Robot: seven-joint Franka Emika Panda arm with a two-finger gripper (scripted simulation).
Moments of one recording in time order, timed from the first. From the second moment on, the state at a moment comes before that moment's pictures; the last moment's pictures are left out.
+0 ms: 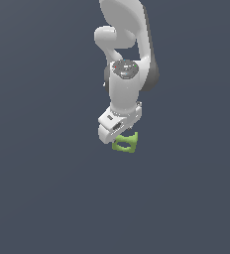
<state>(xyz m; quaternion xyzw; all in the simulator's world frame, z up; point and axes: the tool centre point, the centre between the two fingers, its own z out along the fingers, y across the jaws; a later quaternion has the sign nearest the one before) -0.014 0.027 0.158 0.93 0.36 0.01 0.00</state>
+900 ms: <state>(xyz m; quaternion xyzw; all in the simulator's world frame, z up) -0.035 0.042 0.148 0.82 0.58 0.00 0.00</state>
